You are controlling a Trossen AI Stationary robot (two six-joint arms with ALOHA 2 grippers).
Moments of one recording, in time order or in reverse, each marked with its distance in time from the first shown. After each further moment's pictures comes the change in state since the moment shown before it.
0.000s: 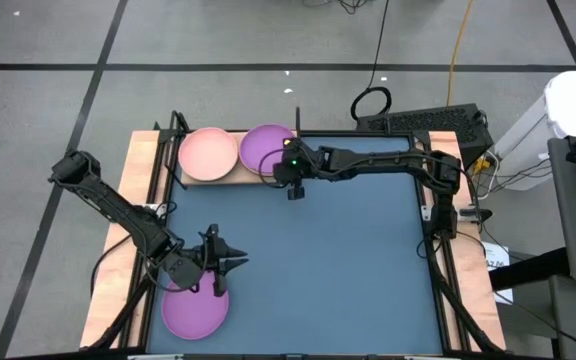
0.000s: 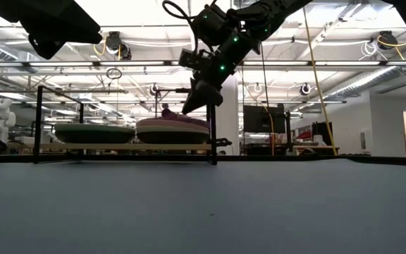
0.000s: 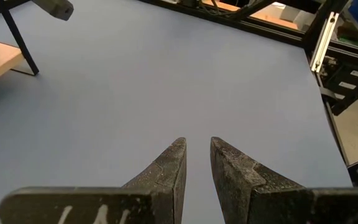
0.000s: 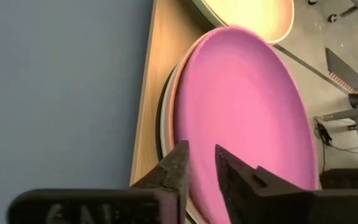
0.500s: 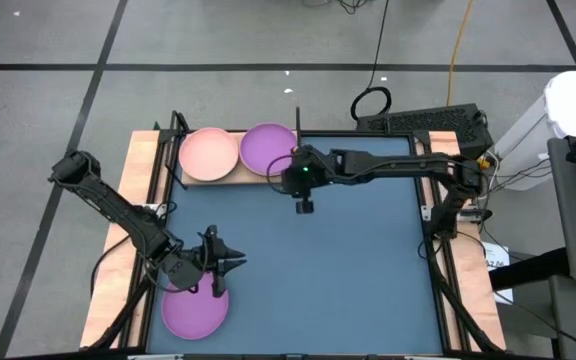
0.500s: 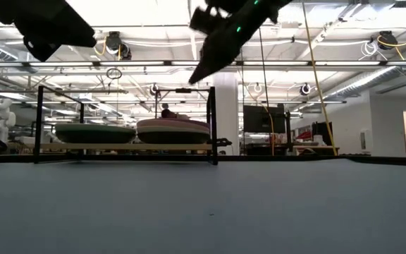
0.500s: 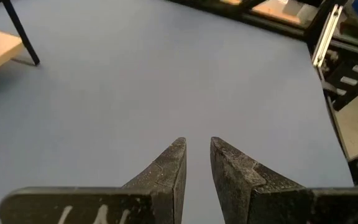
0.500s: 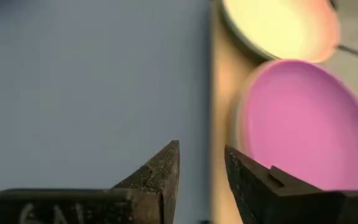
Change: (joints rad) left arm -0.012 0.000 0.000 -0.030 0.000 -0.037; right arm 0.086 -0.159 -0.003 -0.195 -0.178 0.242
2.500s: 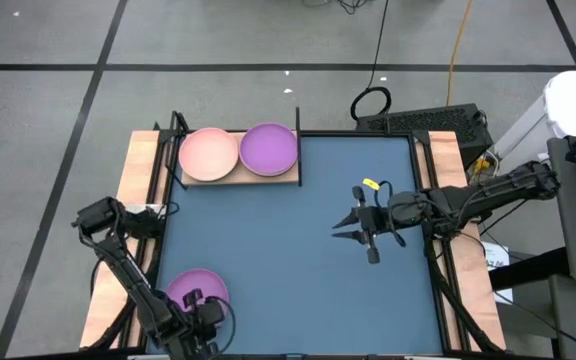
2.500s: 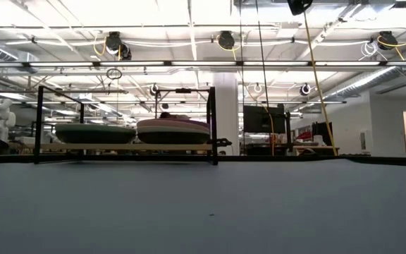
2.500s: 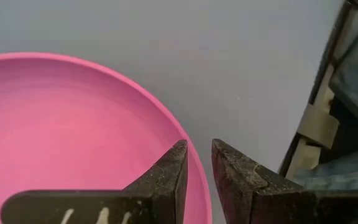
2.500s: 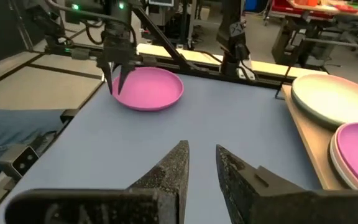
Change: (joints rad) left arm -0.305 0.576 0.524 -0.597 0.385 -0.716; right arm 0.413 -0.731 -0.610 0.318 0.079 0.340
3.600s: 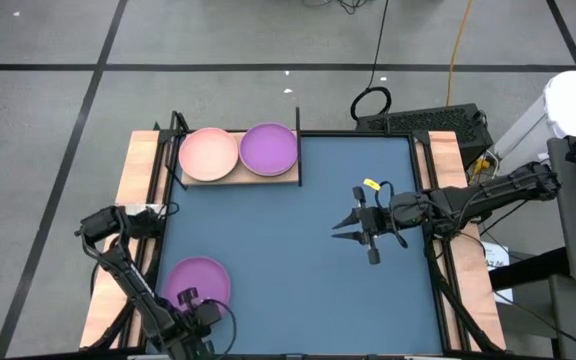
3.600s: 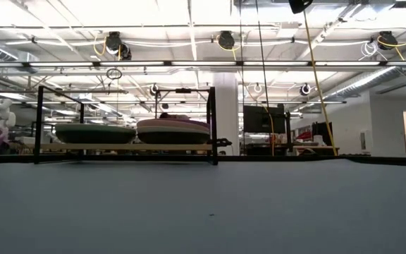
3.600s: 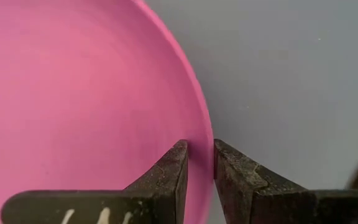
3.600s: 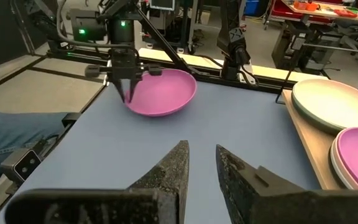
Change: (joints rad) left arm -0.025 0.077 0.000 -0.100 0.088 -0.004; right arm 0.000 -0.003 0.004 0.007 -0.004 0.005
